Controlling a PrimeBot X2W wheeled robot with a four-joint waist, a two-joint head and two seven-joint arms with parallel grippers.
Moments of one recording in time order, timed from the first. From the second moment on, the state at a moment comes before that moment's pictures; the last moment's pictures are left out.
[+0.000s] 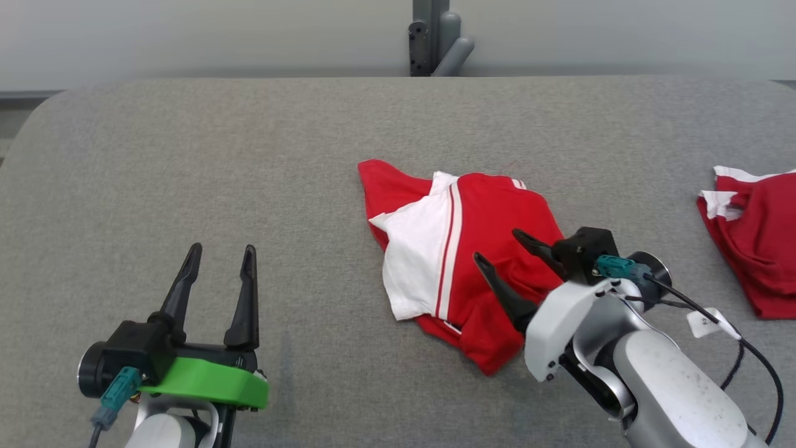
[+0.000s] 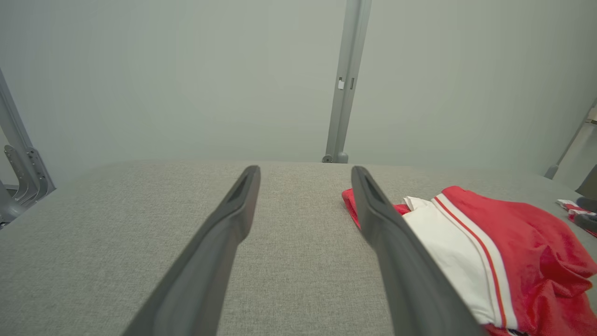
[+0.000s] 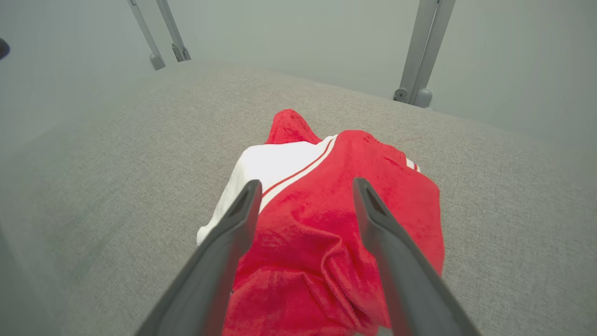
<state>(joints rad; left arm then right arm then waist) -0.11 0.29 -0.32 0.02 -0.45 0.09 -0.23 -0.30 -0.23 0.43 0.10 0.33 0.13 0.17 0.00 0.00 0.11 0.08</state>
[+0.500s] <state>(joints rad) -0.19 0.21 -0.34 0.12 -0.43 0.03 -0.26 -0.65 -0.35 0.82 0.39 0.45 0.13 0.33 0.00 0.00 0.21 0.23</state>
